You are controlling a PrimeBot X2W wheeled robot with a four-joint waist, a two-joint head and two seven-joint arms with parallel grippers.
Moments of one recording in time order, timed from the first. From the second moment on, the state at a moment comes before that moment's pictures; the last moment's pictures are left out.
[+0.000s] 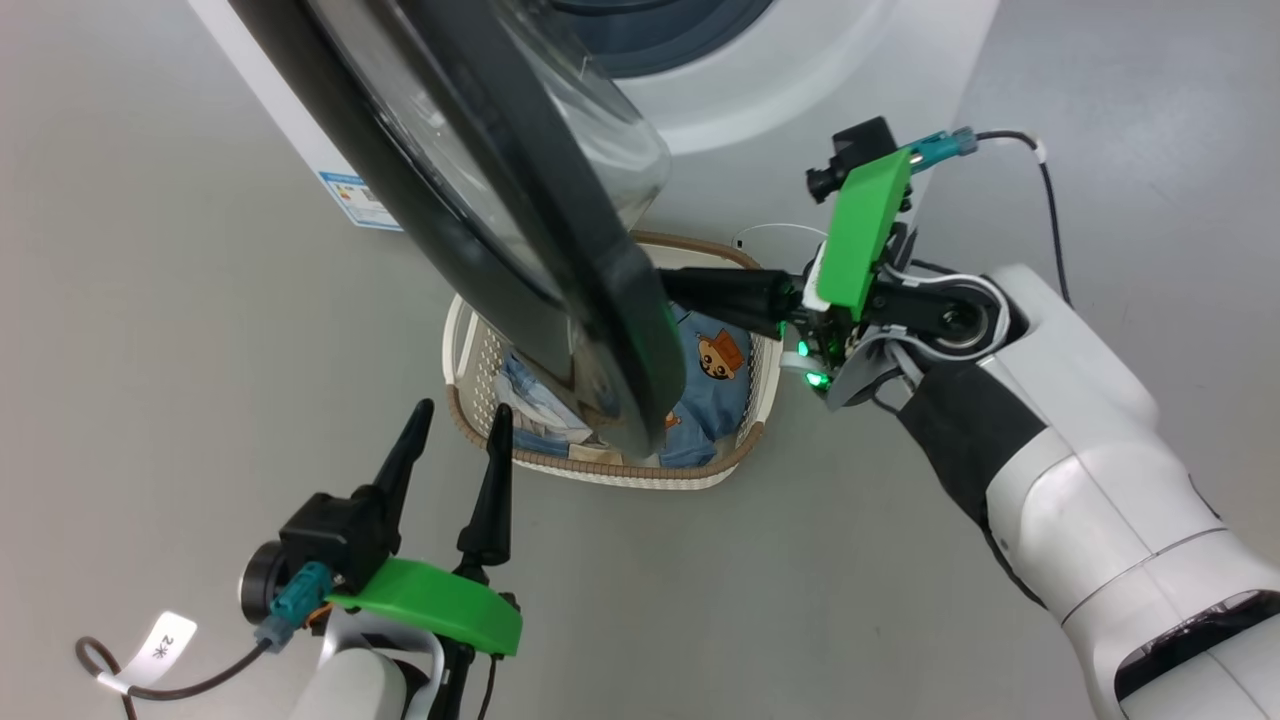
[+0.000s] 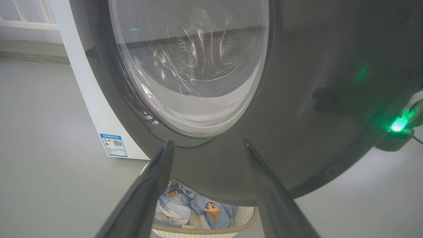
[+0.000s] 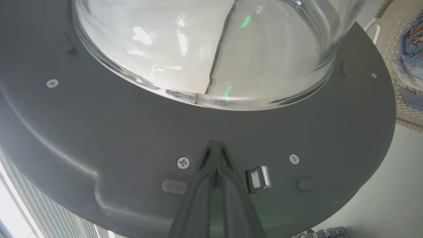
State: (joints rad) left arm -0.27 0.03 -0.32 0.23 -0.35 0.02 -0.26; right arm -1.04 -0.09 0.52 0.88 1.73 0.13 0.81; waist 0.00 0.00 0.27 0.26
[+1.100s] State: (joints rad) left arm -0.23 0.03 -0.28 0.23 -0.33 0.02 -0.26; right arm -0.93 -0.20 0.76 0.63 1.68 0.13 0.57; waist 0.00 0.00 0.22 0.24
